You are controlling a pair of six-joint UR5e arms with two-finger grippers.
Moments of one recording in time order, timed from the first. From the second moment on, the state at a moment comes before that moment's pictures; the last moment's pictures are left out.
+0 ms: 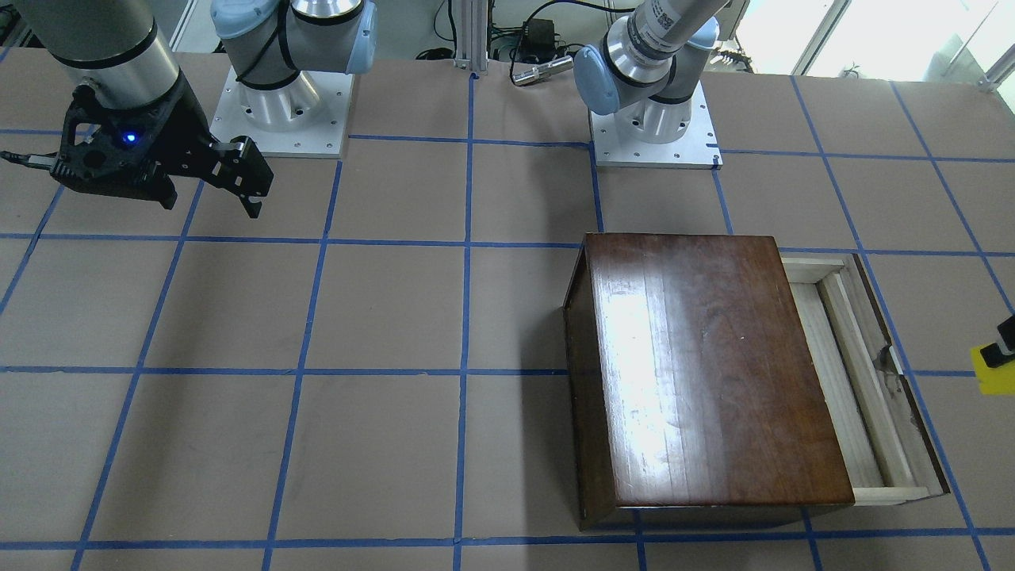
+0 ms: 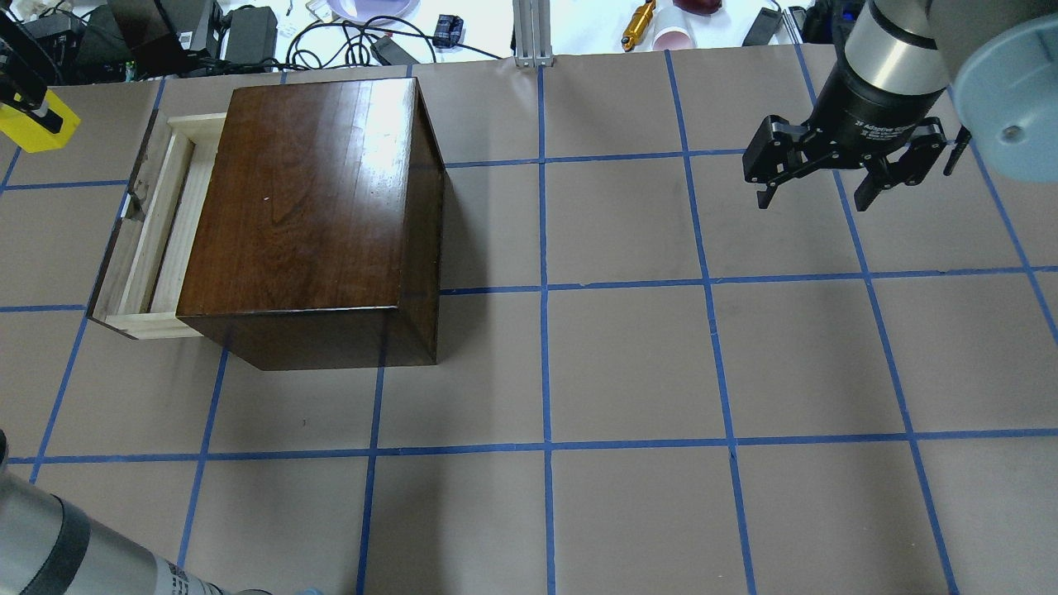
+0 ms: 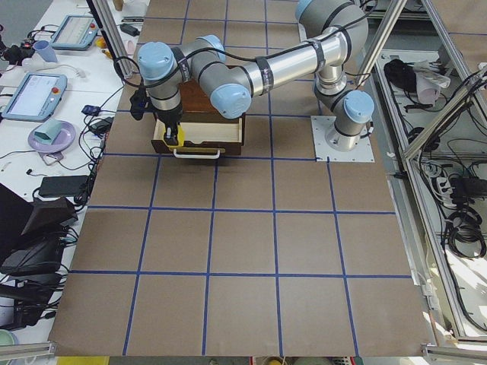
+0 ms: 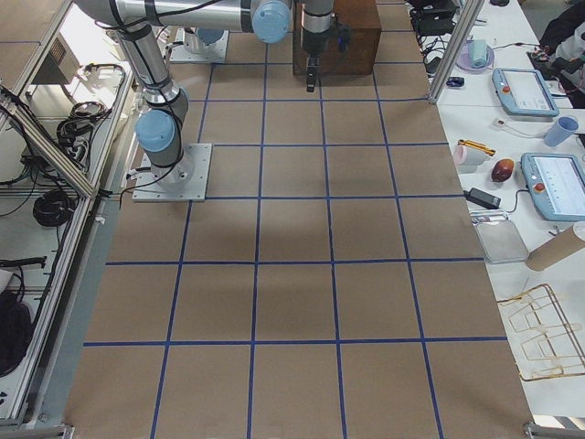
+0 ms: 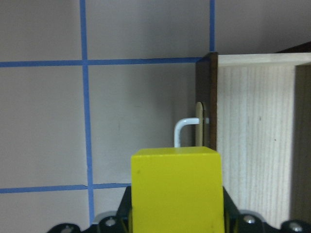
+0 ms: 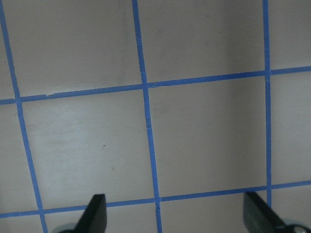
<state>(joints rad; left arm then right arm) -1.04 -1.98 -1.15 -1.59 1.48 0.53 1.52 -1.59 1.63 -1.60 -1.59 0.04</state>
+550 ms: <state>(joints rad) -1.11 -1.93 -1.30 -1.56 1.47 0.40 1.52 -1.59 1.63 -1.60 -1.59 0.04</state>
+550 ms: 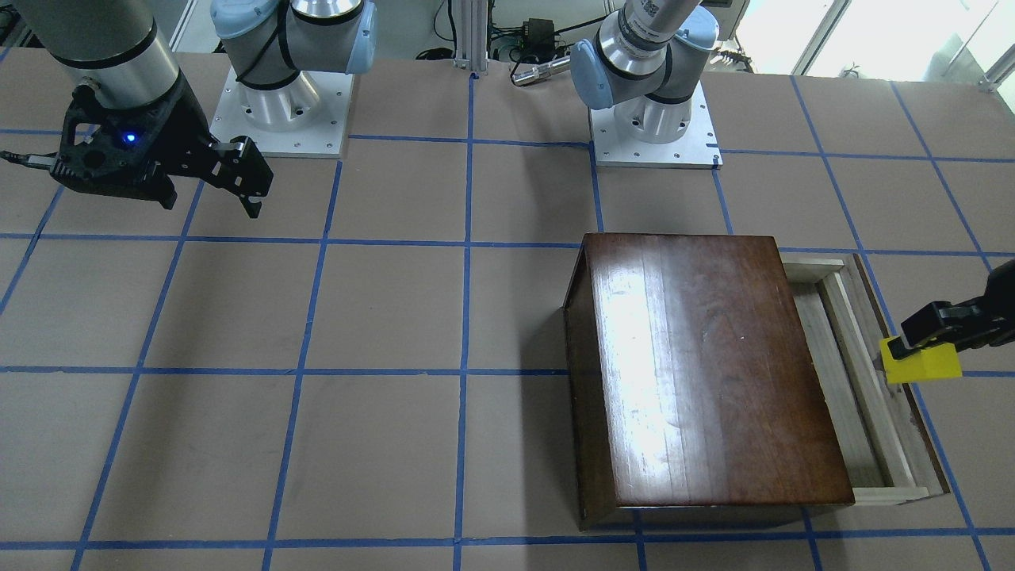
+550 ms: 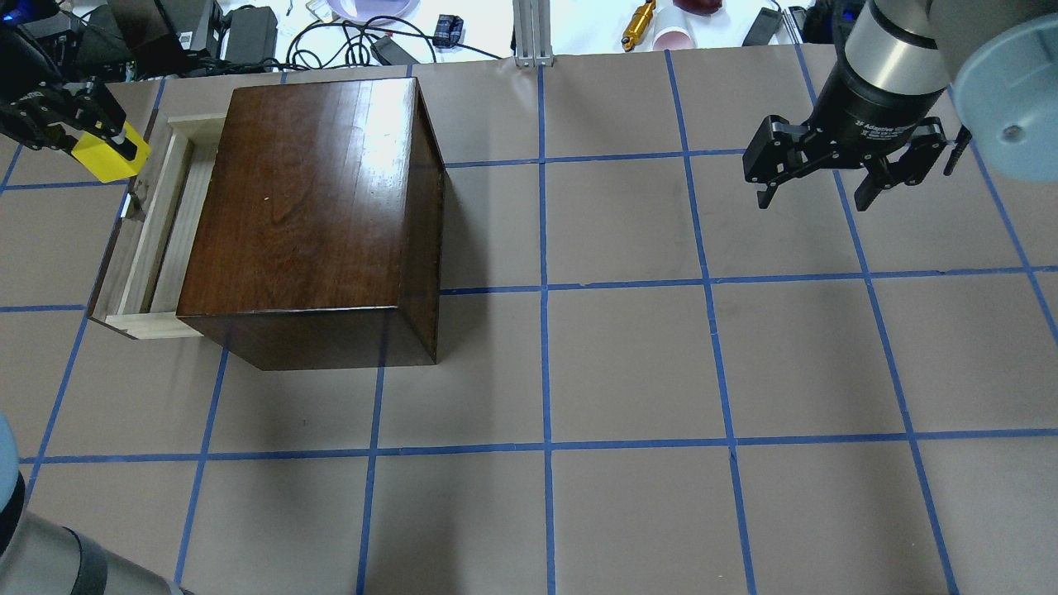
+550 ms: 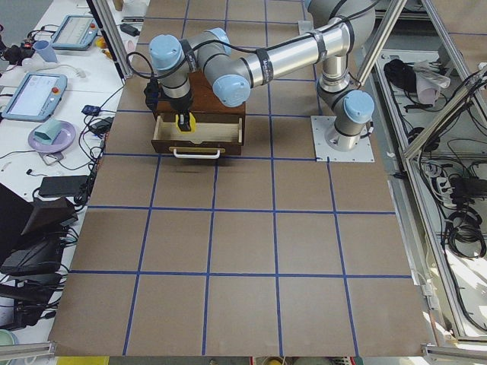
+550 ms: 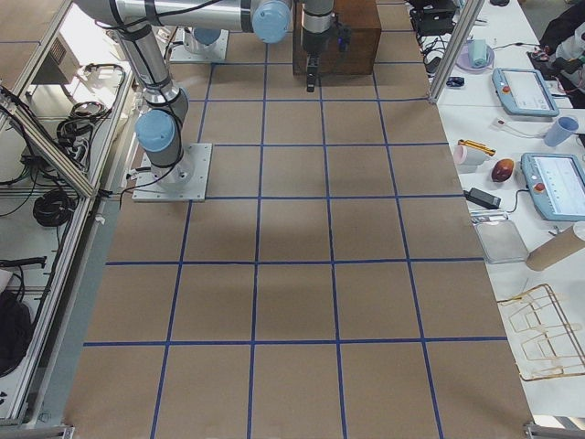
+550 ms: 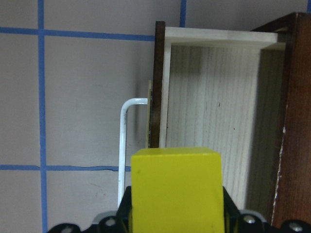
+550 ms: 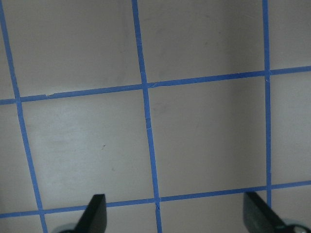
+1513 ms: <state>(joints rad) -1.13 -1.94 -1.46 -1.41 1.47 0.40 1.52 -1.59 1.63 -1.60 -1.59 0.04</state>
